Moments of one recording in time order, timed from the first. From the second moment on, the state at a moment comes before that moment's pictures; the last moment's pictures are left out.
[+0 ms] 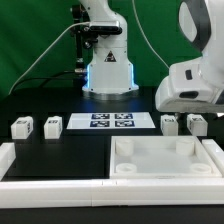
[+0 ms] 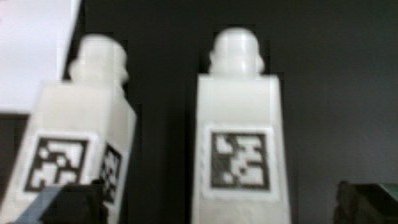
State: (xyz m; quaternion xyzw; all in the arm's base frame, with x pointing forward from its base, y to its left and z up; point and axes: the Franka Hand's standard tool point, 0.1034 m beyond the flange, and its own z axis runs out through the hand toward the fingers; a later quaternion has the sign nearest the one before) arm 0.401 0.170 0.027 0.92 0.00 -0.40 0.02
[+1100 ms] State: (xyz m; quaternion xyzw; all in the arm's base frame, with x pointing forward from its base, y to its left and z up) arm 0.400 0.186 0.008 0.91 0.02 -0.42 0.03
